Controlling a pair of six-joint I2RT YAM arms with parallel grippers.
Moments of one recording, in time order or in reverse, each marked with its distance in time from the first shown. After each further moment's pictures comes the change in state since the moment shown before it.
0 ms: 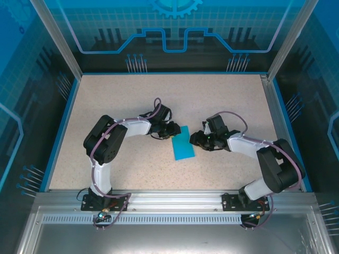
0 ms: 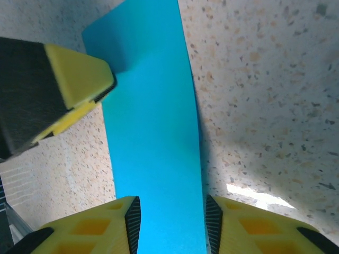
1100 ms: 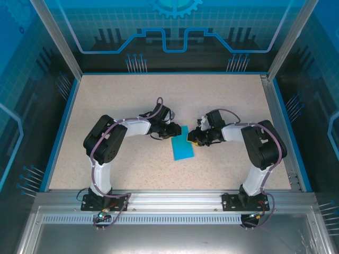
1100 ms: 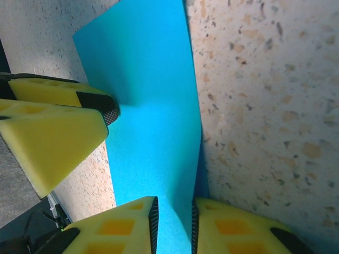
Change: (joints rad) left arm 0.005 0.000 0.000 0.000 0.054 0.138; right arm -0.090 0.284 0.129 0.092 -0.263 -0.103
